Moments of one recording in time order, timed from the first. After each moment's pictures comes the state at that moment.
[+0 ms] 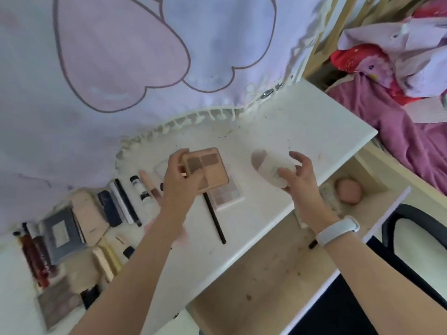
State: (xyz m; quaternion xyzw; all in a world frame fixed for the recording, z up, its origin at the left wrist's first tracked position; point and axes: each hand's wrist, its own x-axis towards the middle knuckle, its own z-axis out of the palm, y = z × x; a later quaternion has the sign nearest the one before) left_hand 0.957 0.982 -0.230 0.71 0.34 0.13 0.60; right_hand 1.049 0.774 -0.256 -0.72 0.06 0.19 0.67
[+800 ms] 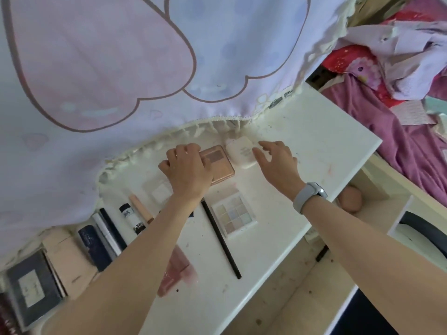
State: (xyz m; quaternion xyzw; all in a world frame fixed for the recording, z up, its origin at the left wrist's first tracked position) left_hand 1.048 1.026 -0.275 0.94 0.28 0.02 0.20; right_hand 1.120 0.854 -0.276 -0.95 -0.09 0.09 0.30
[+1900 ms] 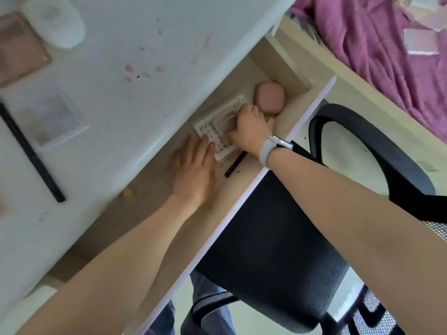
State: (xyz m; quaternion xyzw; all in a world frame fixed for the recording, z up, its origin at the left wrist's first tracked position) left_hand 0.962 0.756 -0.423 0.97 -0.02 -0.19 0.12; right_hand 1.085 0.633 -0.400 -0.97 -0.06 0.20 0.10
